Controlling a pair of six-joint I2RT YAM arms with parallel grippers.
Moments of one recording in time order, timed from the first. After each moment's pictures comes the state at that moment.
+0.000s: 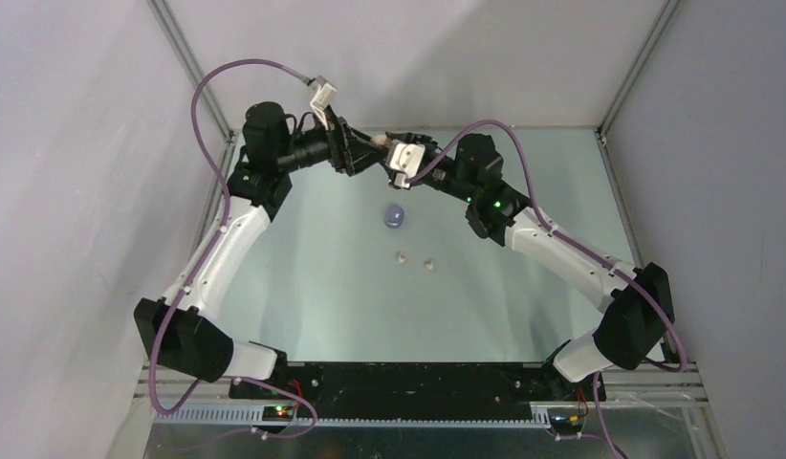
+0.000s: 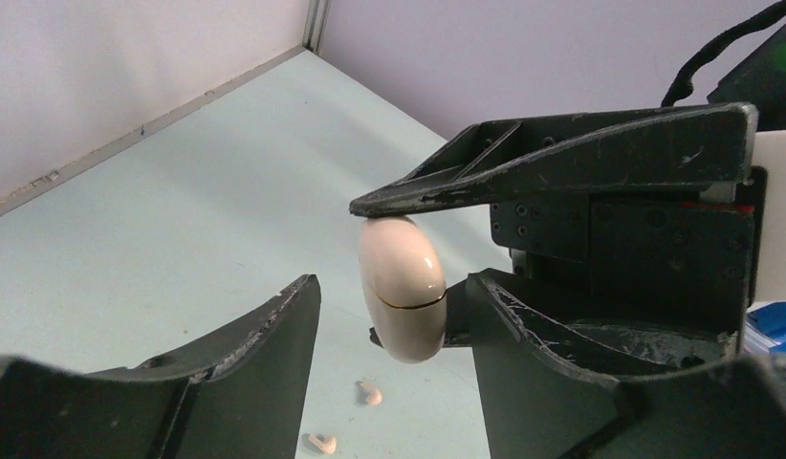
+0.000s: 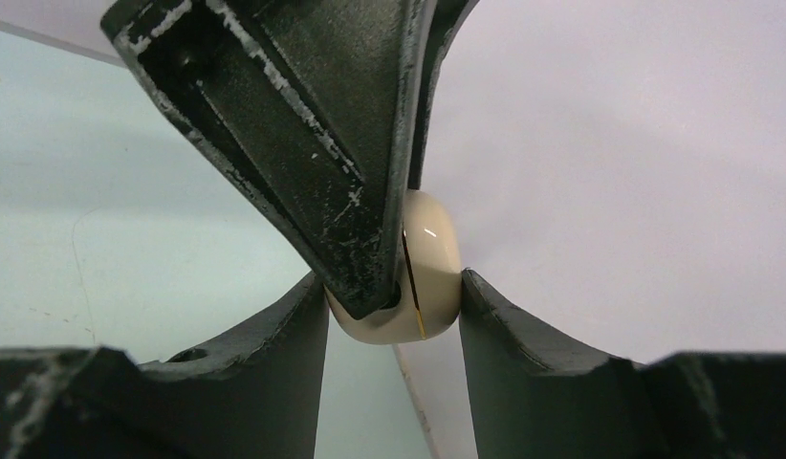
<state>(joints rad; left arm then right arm) -0.29 1.38 1.38 -0.08 0.81 -0.29 0.72 1.50 1.34 0.24 -0.37 -0.76</state>
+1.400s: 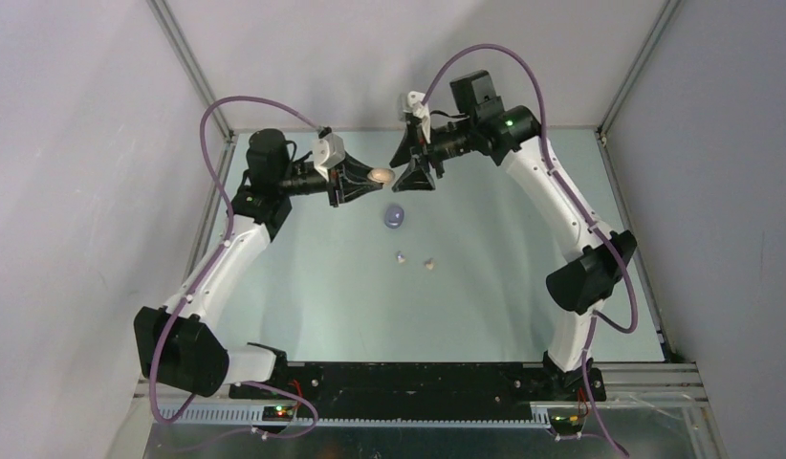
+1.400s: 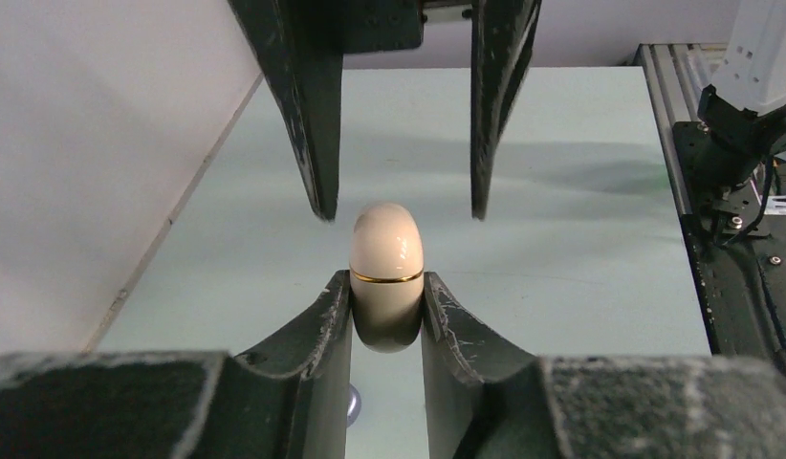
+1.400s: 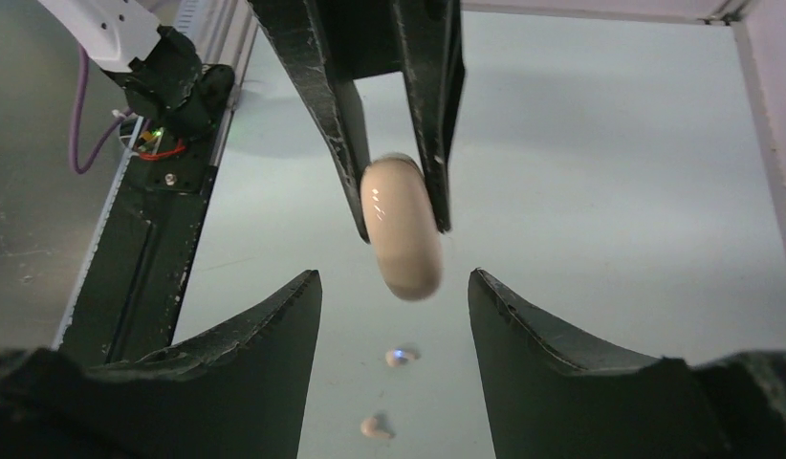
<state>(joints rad) -0.26 1.30 1.15 0.02 1.10 0.26 0.52 1.86 2.14 -0.94 -1.03 -0.64</state>
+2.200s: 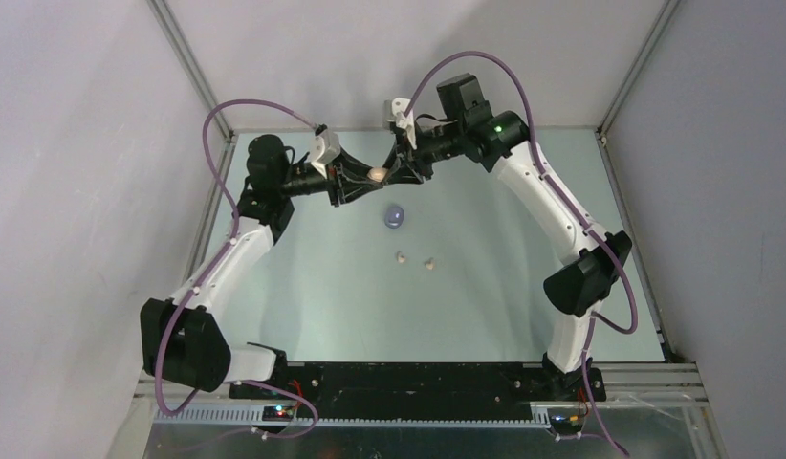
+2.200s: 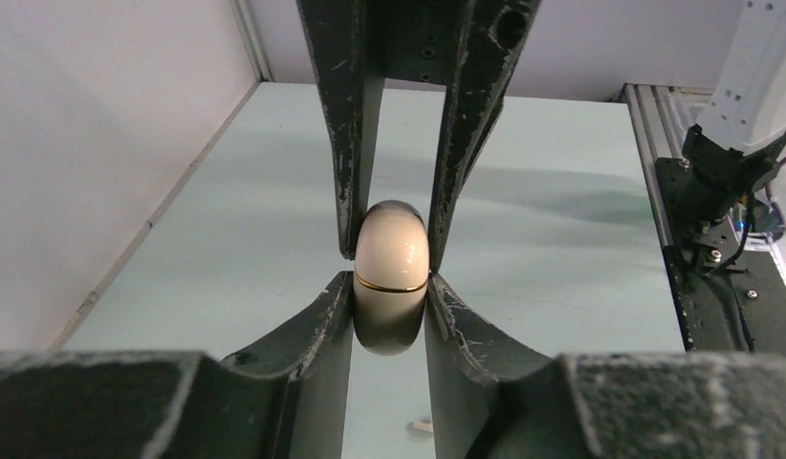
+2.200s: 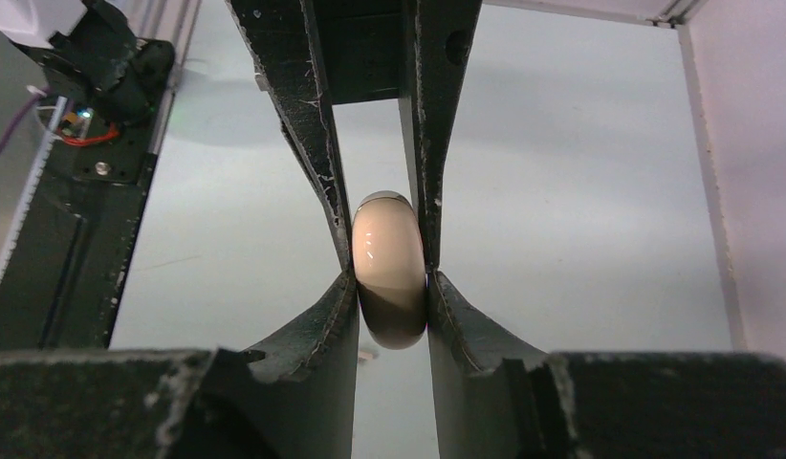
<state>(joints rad) -0.24 1.32 1.07 0.25 1.13 0.08 0.59 1.87 2.13 -0.87 -0.91 -0.66</state>
